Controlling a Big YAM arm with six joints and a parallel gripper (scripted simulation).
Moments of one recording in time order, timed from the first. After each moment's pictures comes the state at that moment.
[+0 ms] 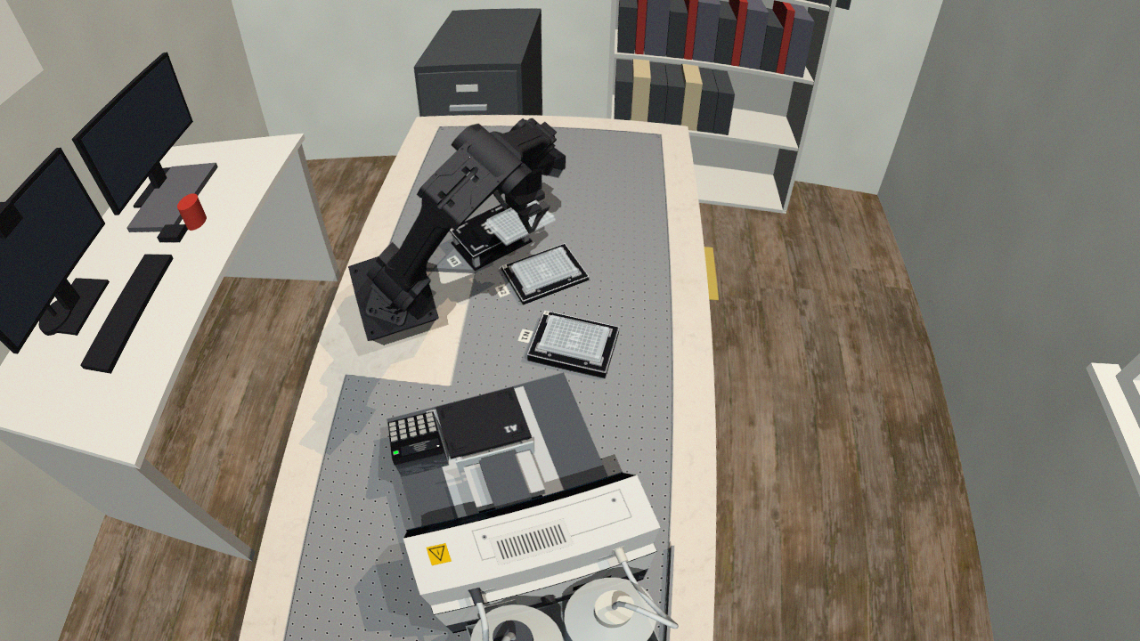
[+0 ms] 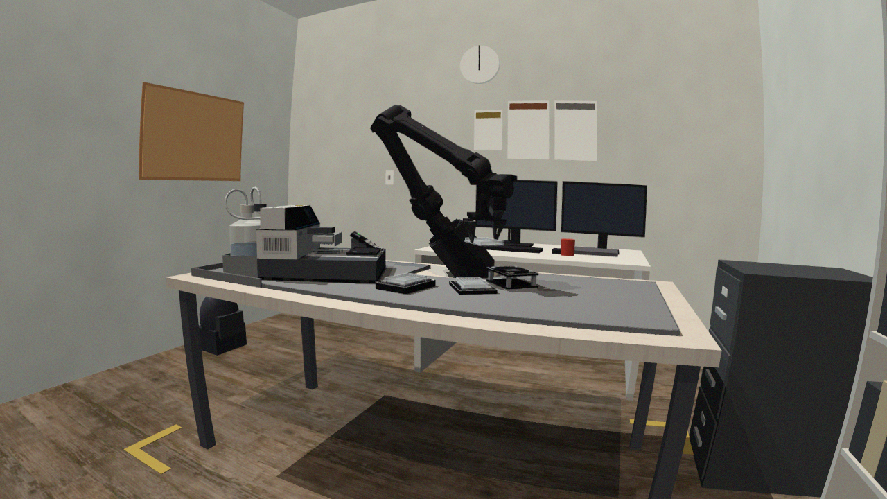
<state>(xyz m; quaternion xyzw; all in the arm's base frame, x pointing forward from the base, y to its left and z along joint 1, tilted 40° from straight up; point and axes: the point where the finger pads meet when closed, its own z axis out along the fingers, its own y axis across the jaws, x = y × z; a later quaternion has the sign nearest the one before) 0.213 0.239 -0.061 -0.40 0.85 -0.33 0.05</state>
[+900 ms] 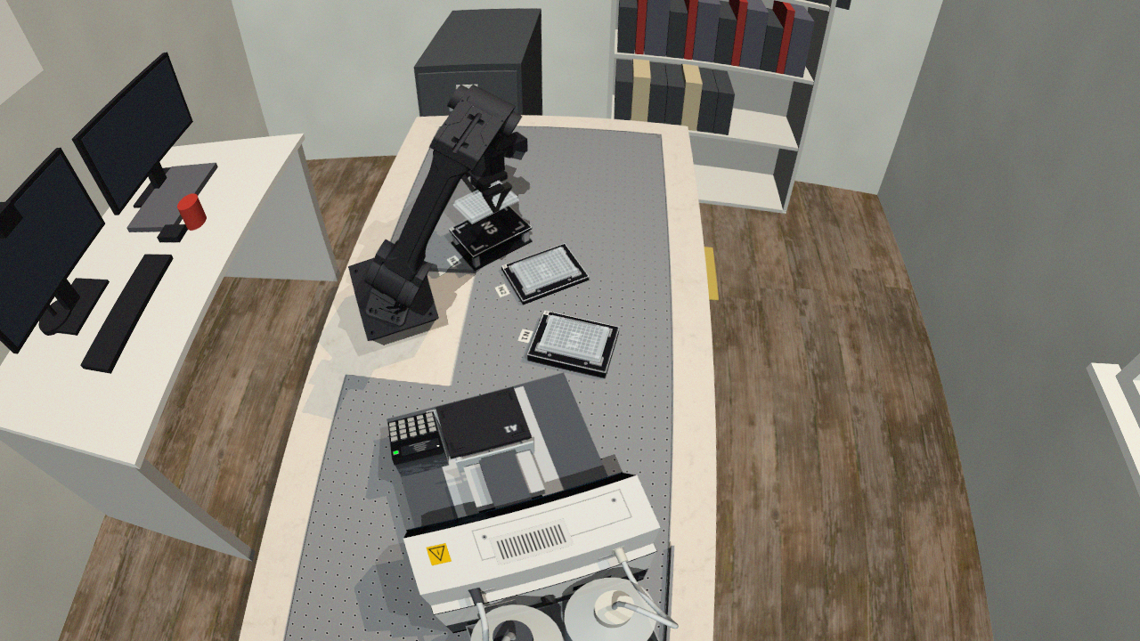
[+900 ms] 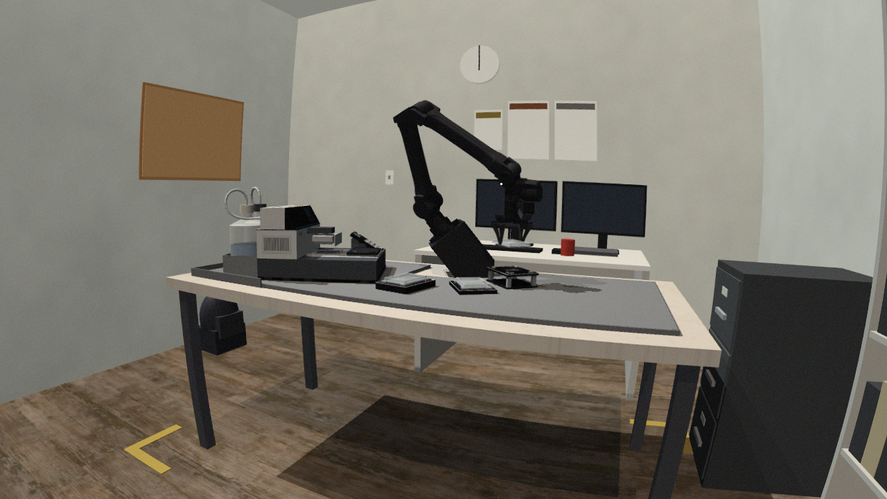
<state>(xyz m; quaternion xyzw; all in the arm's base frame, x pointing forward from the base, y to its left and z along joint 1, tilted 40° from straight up) 0.131 0.273 -0.135 -0.40 0.85 -0.34 0.05</state>
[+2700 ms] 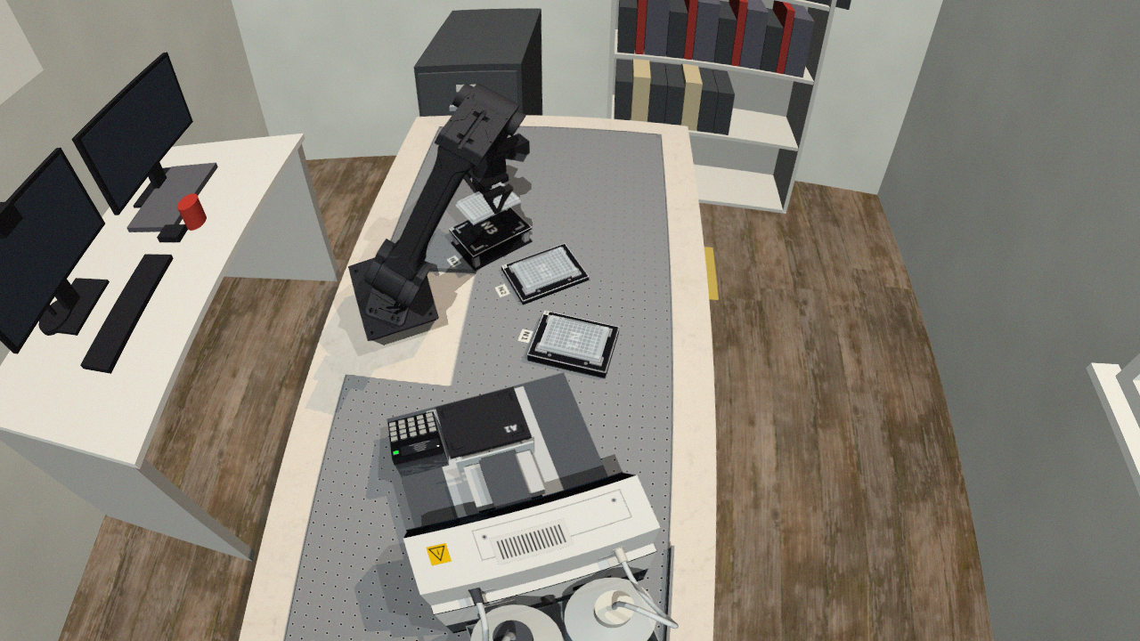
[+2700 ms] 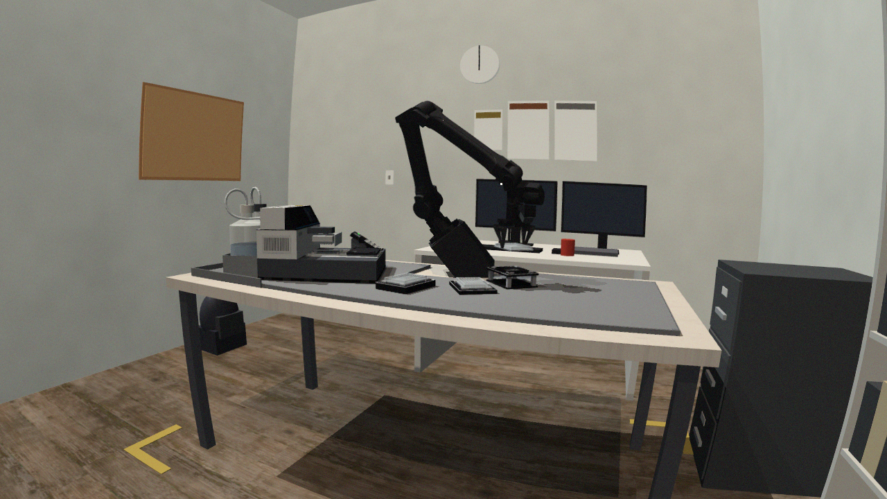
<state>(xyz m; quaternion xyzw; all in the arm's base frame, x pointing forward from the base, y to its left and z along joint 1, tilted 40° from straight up) 0.137 0.275 -0.148 -0.39 0.86 -0.33 0.06</state>
